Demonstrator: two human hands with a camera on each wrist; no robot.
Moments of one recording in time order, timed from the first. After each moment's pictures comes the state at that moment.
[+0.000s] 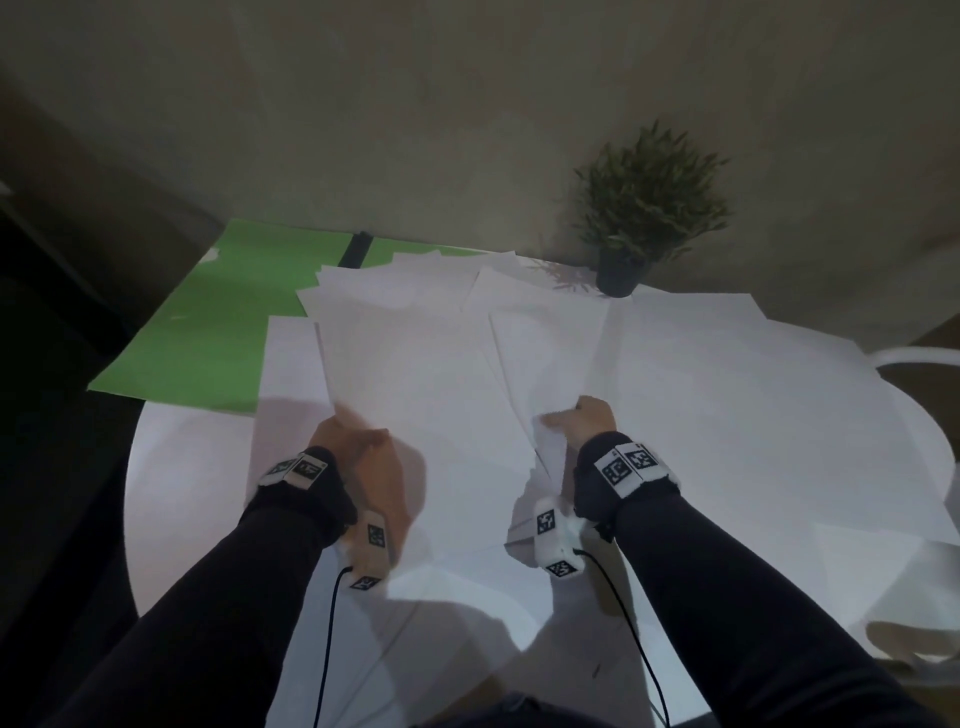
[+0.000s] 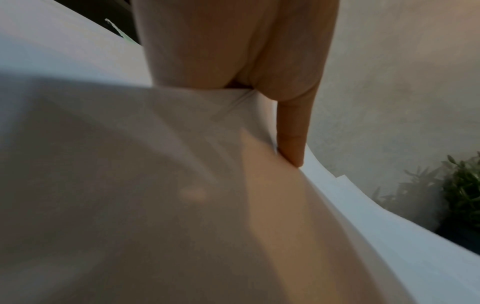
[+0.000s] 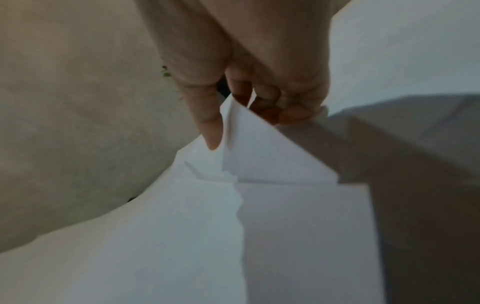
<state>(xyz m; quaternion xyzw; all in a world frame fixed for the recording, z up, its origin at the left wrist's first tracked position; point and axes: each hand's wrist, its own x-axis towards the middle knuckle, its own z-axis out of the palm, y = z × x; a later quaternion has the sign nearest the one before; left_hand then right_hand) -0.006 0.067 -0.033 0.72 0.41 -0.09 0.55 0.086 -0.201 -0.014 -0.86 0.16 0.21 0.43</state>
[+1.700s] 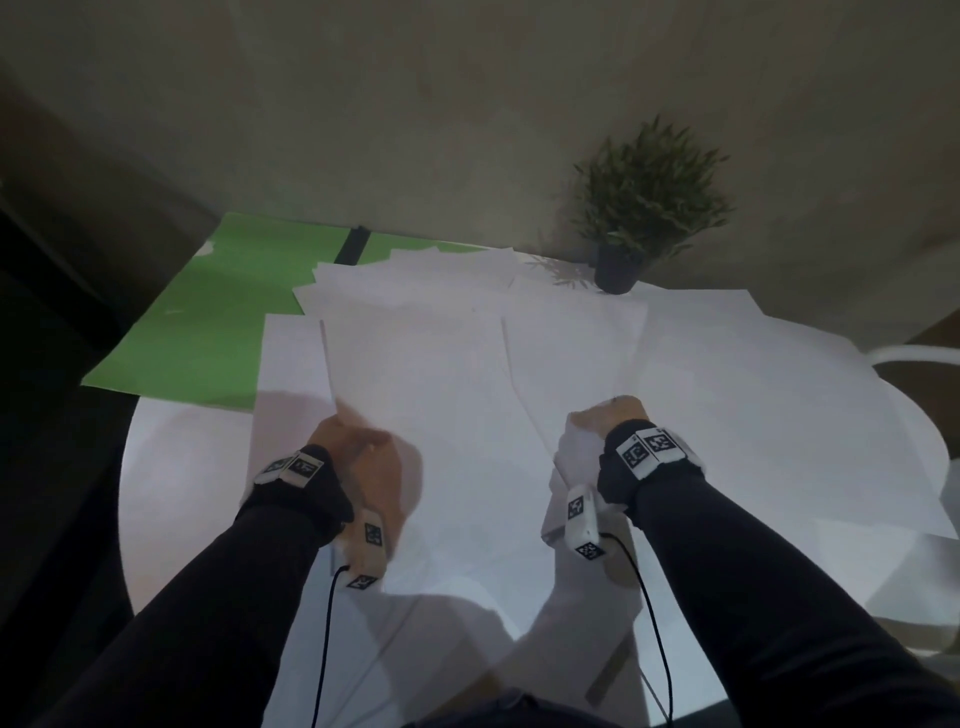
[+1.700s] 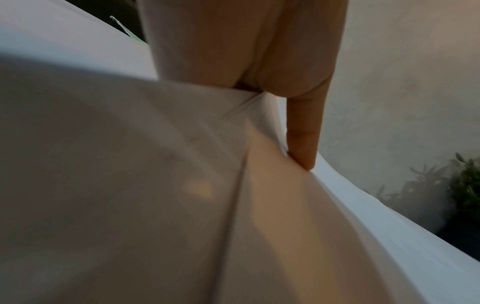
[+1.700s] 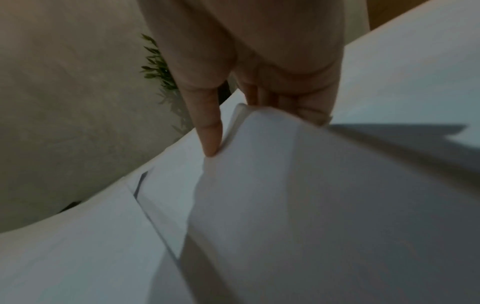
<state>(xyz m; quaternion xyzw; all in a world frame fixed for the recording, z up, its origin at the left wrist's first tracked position) -0.007 0.070 -0.037 0.69 0.40 -0.11 0.59 0.097 -0.235 -0.004 -0.87 0.22 0.25 0.37</state>
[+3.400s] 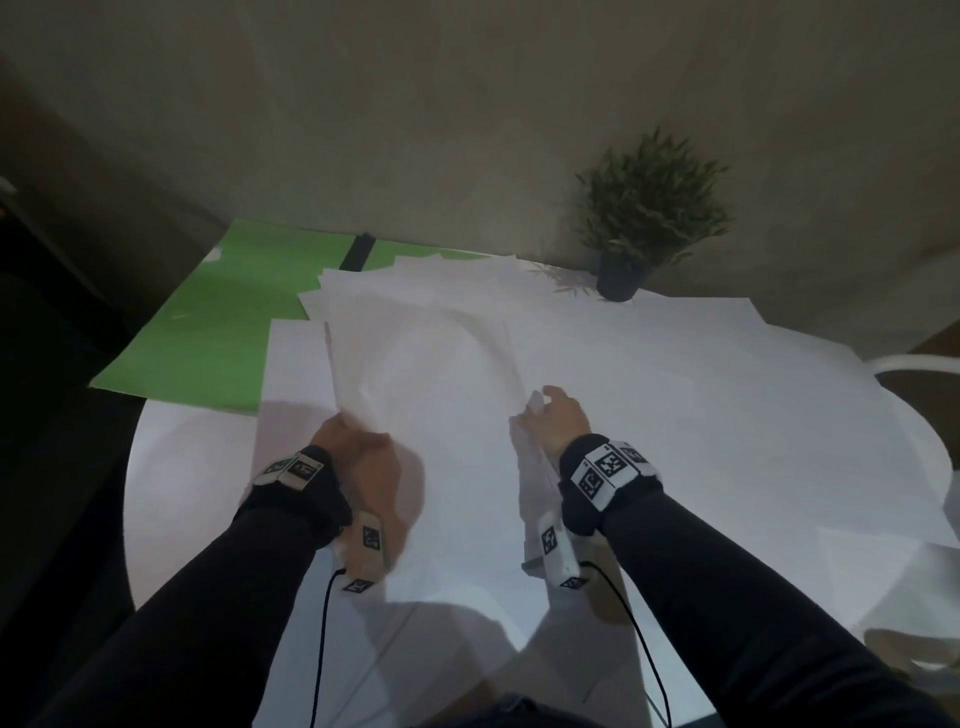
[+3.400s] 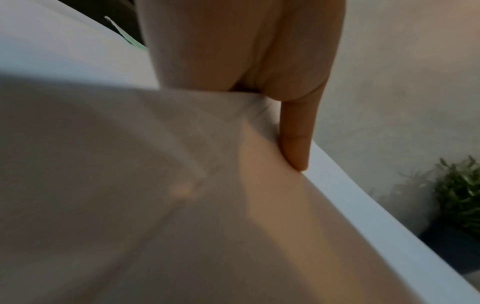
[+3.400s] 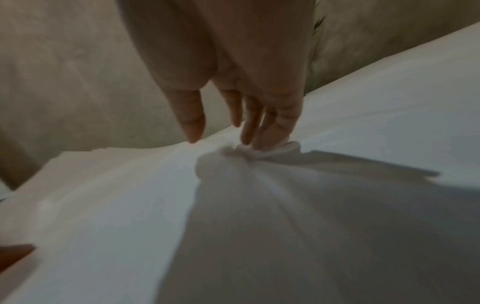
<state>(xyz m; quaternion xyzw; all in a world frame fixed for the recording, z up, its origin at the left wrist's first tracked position) -0.004 0.086 -0.054 0.70 0.37 -0.11 0.61 0.079 -0.179 -0.011 -0.91 0.04 0.24 0.35</state>
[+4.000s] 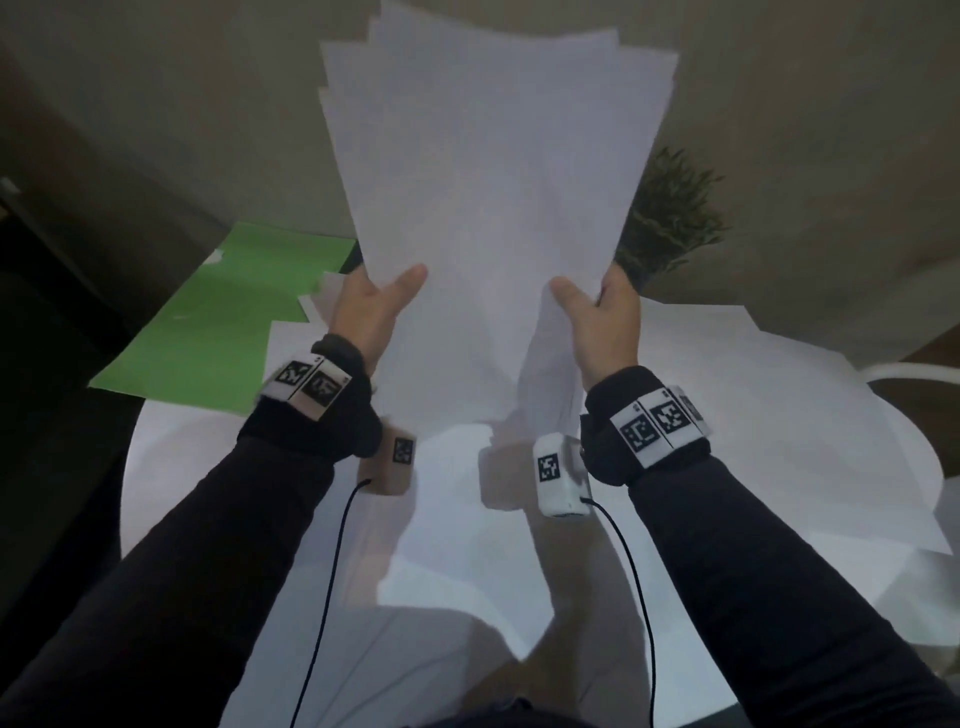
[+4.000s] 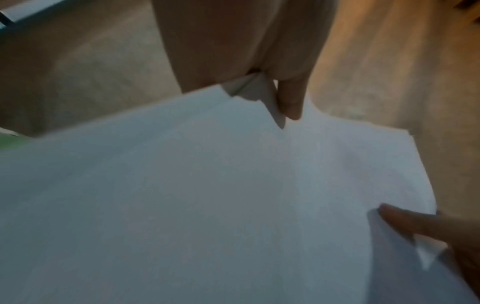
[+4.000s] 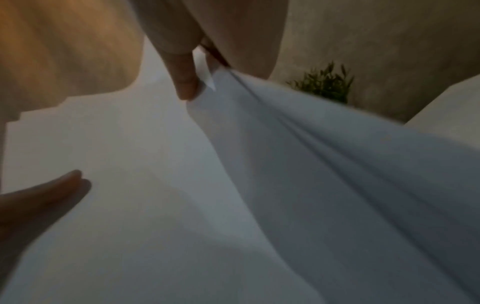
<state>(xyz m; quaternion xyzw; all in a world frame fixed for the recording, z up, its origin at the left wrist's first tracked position) 0.041 0.019 0.110 0.67 0.13 0.17 0.71 0.092 -0.173 0.111 -0.72 -0.05 -0.06 0.69</state>
